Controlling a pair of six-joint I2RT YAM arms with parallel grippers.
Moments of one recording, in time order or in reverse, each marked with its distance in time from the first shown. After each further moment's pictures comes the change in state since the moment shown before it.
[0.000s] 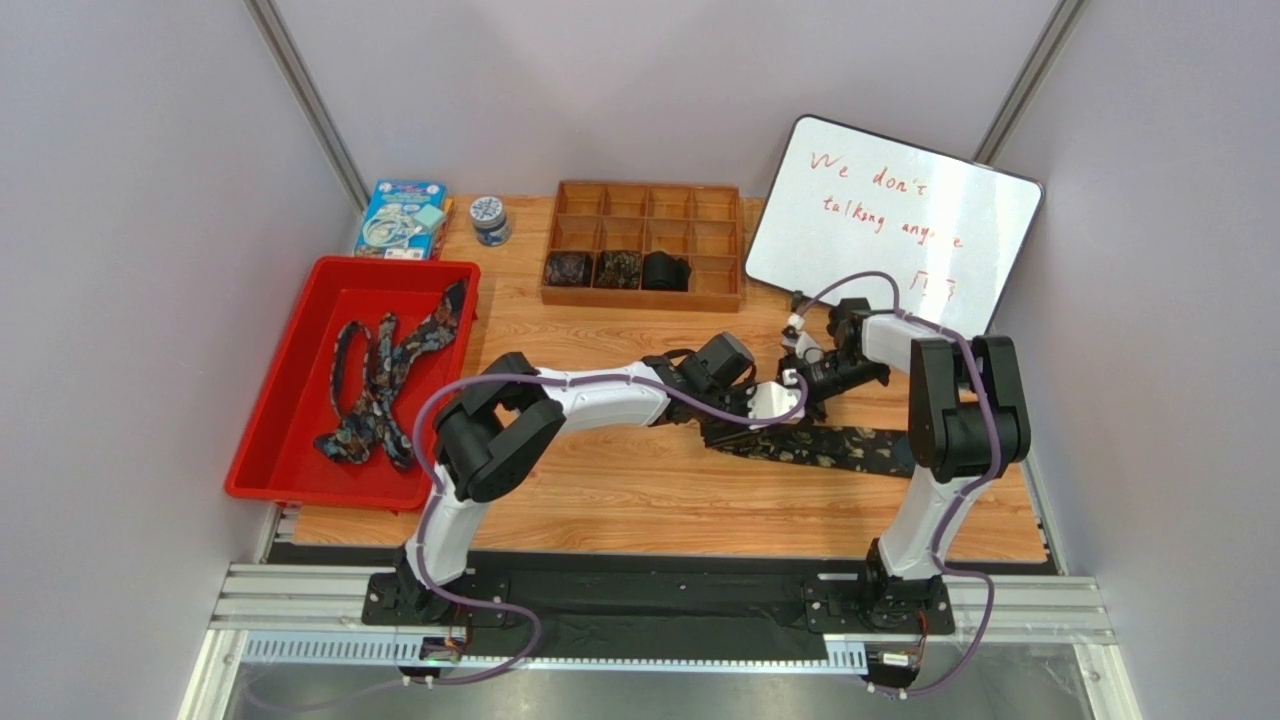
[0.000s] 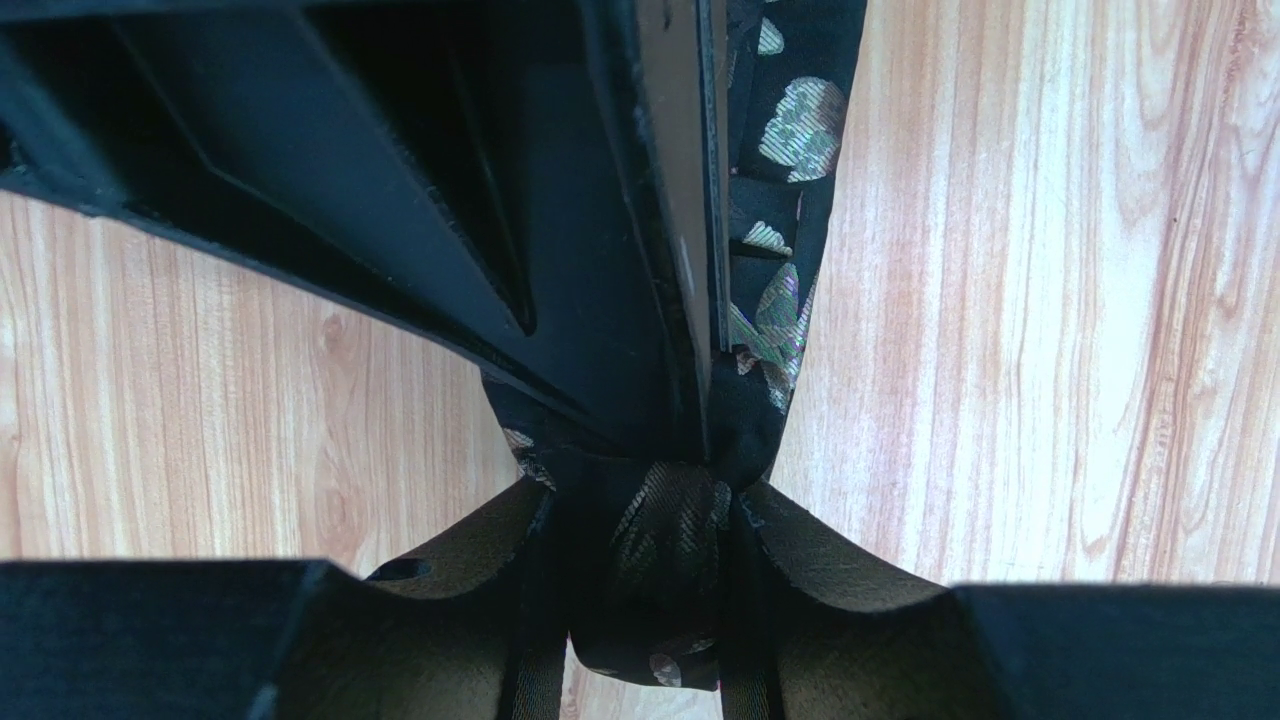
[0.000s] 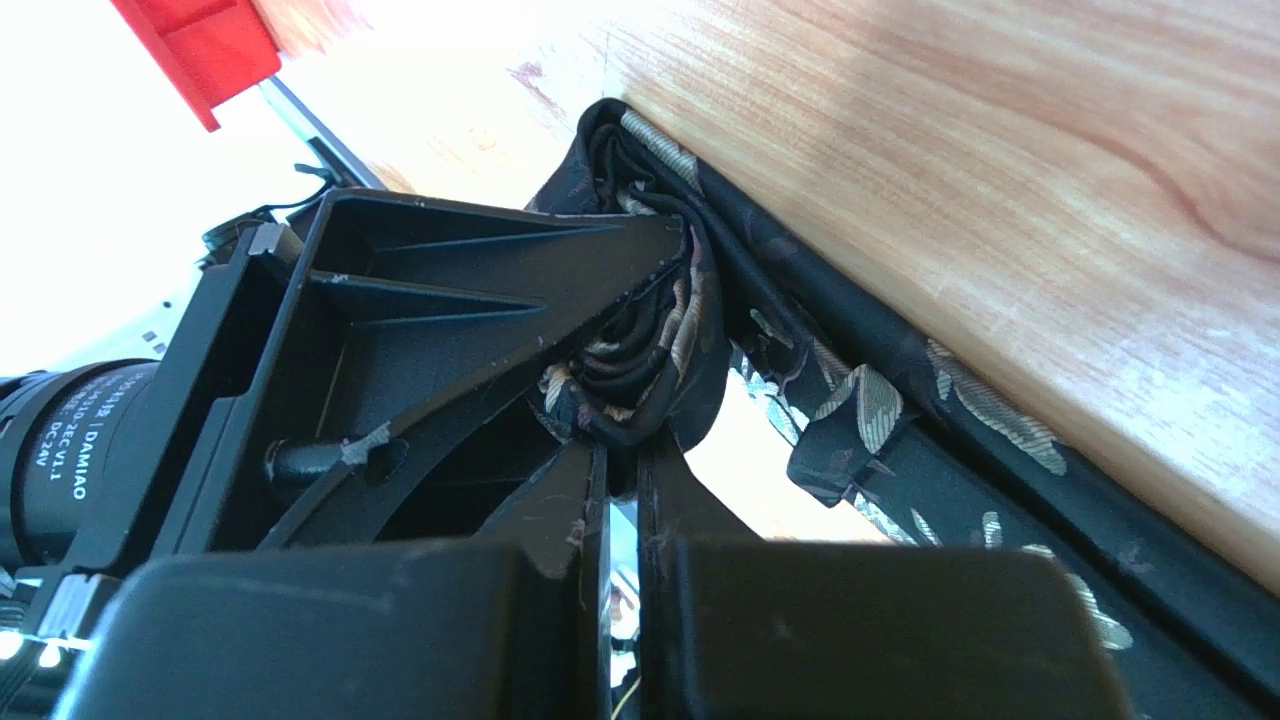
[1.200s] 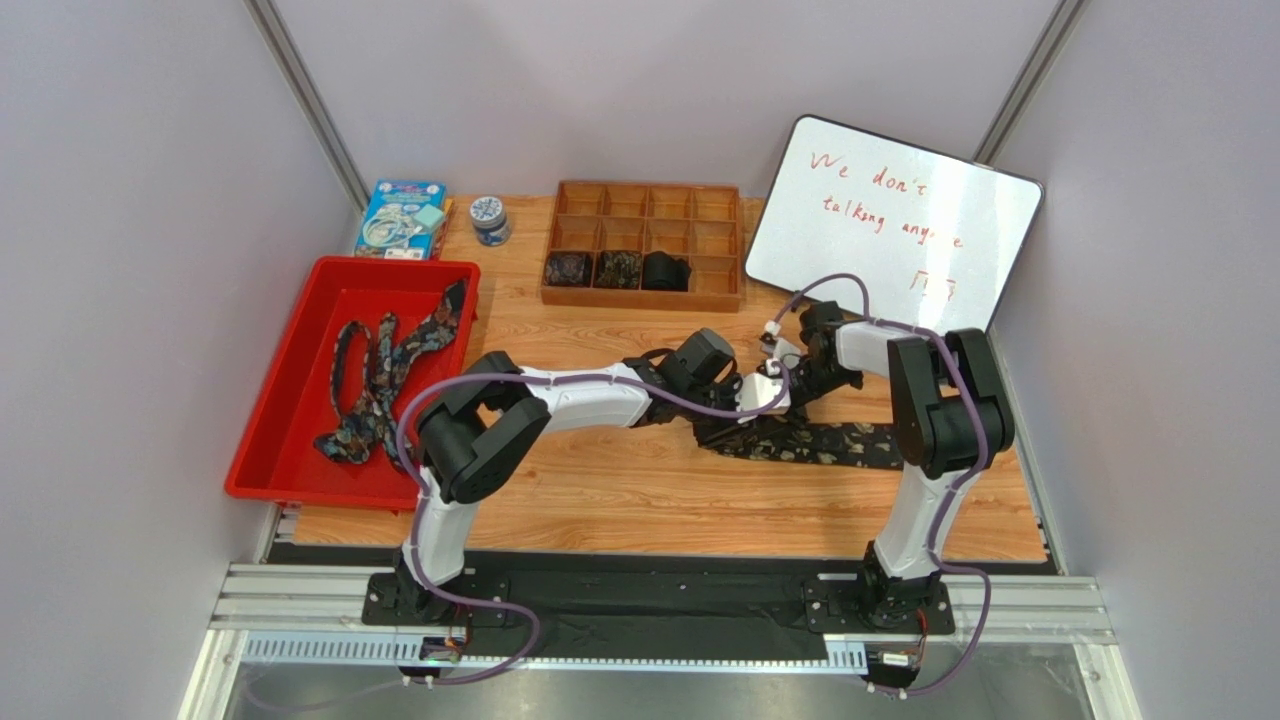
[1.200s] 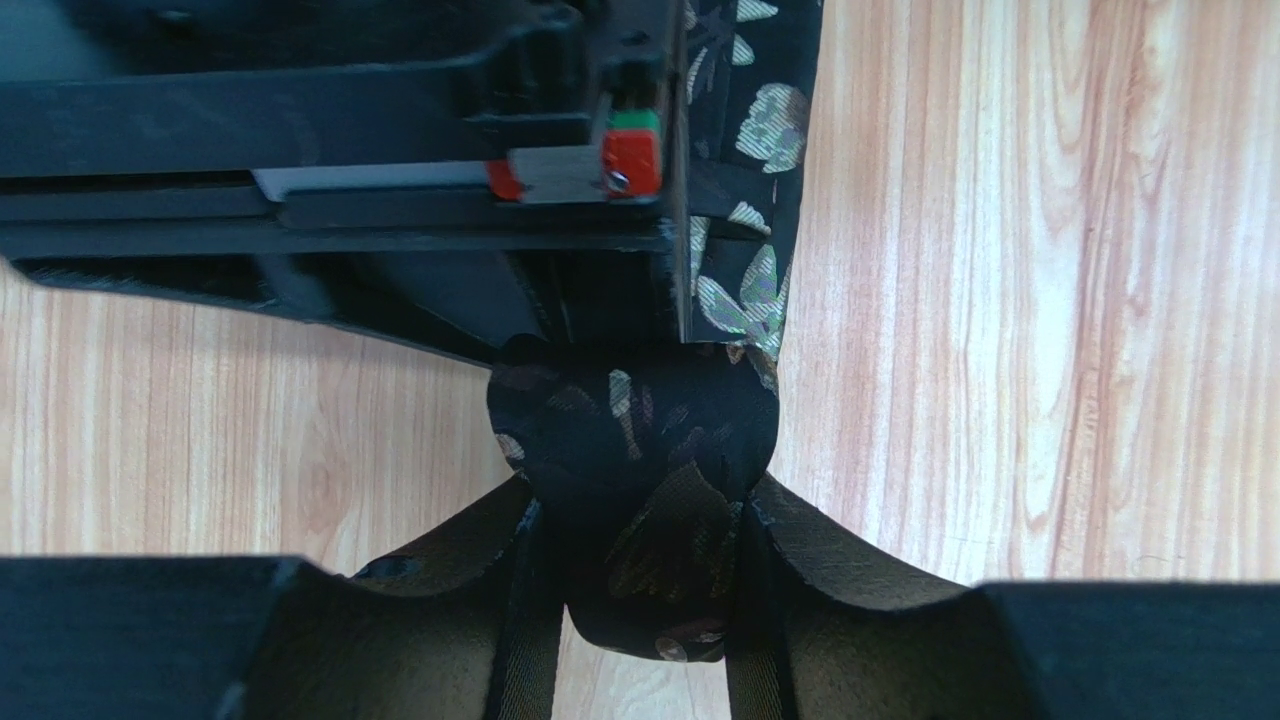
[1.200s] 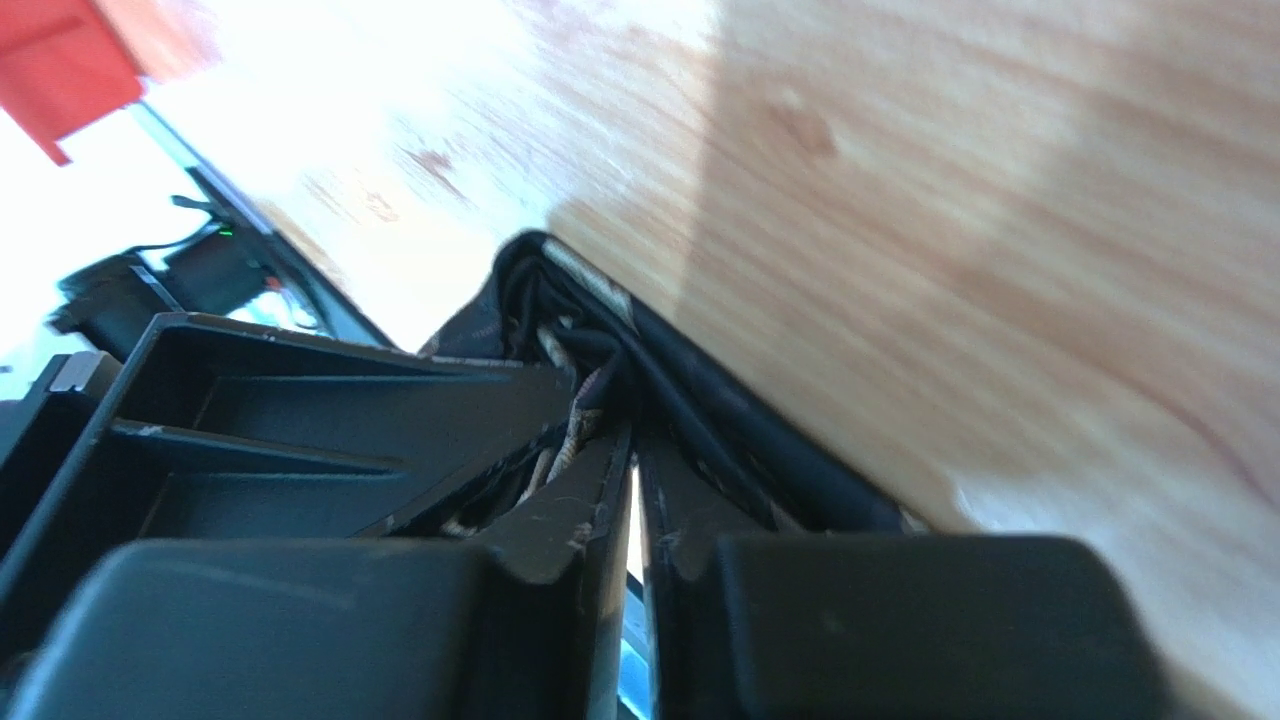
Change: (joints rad) left arm 0.034 -0.065 -0.113 0.131 0.106 -0.078; right arm 0.103 0.042 -0.035 0.178 0.094 0.090
